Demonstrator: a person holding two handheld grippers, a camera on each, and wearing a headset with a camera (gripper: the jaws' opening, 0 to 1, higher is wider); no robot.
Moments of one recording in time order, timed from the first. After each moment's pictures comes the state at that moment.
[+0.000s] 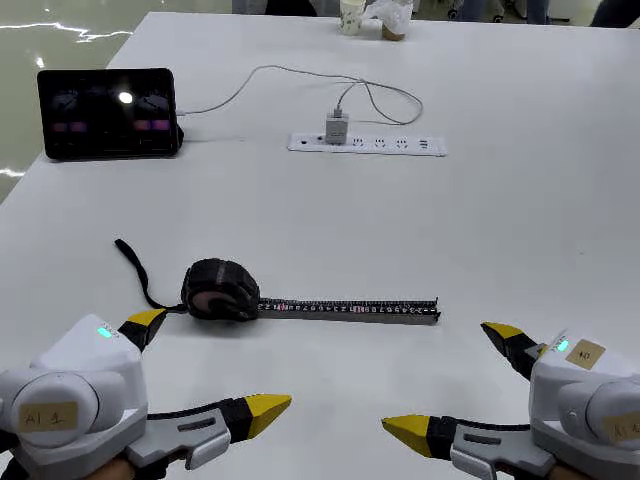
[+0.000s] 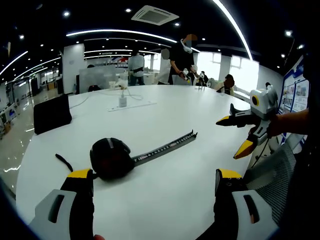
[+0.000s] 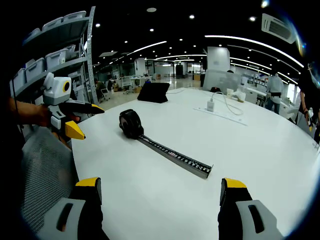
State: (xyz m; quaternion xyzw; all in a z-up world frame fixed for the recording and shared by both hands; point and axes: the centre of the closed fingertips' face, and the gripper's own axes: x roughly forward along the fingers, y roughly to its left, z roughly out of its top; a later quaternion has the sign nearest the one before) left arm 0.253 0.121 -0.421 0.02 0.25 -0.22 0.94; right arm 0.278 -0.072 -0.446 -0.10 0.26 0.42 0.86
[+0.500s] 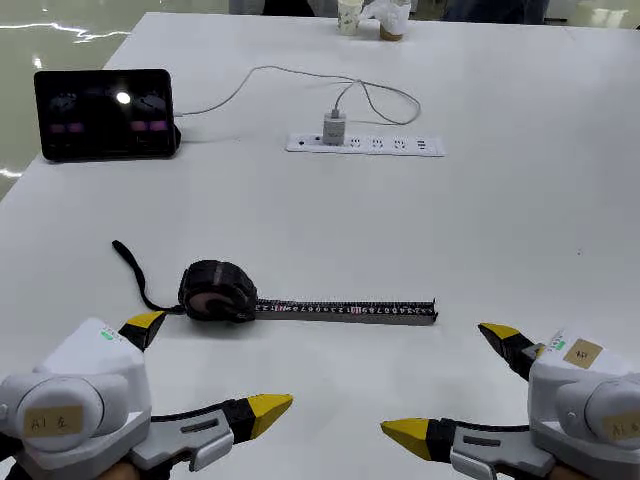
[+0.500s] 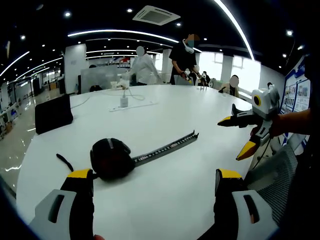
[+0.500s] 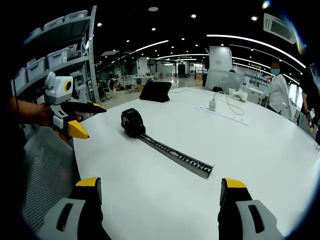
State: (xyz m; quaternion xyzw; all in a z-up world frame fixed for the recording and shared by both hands) left arm 0.254 0.119 -0.421 0.02 0.25 -0.21 0.95; right arm 0.276 -0.073 -0.446 -0.10 0.26 0.43 0.86
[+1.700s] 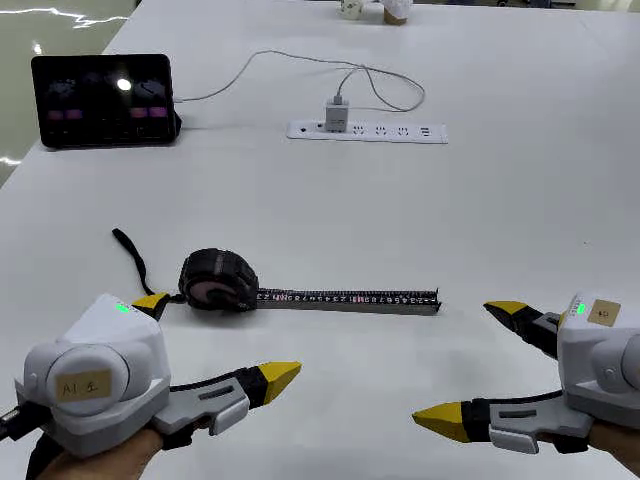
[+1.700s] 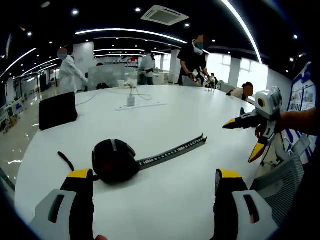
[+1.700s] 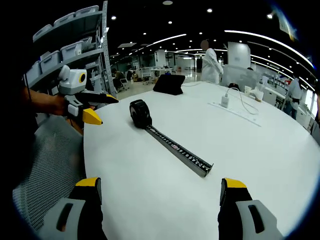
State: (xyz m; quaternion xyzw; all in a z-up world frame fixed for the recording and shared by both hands) left arm 0.271 0.122 -0.429 0.01 0.25 -0.17 0.95; right arm 0.286 -0.088 -0.456 -0.13 0.28 0.51 0.80
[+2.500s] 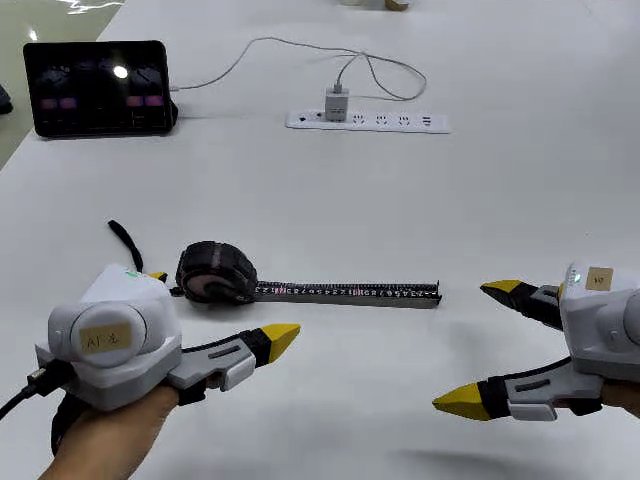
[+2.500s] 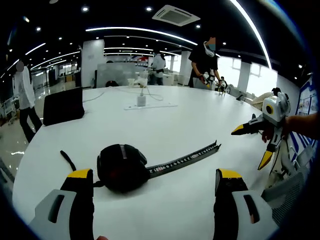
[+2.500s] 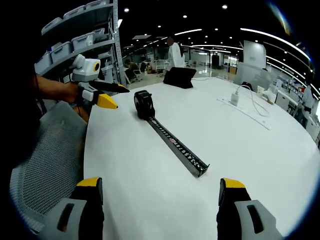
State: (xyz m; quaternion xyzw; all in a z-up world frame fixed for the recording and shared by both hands) left arm 0.305 0.133 -0.434 -0.01 0.25 -0.13 0.96; right arm 0.305 -0.097 -0.466 -0.16 0.29 0.55 0.76
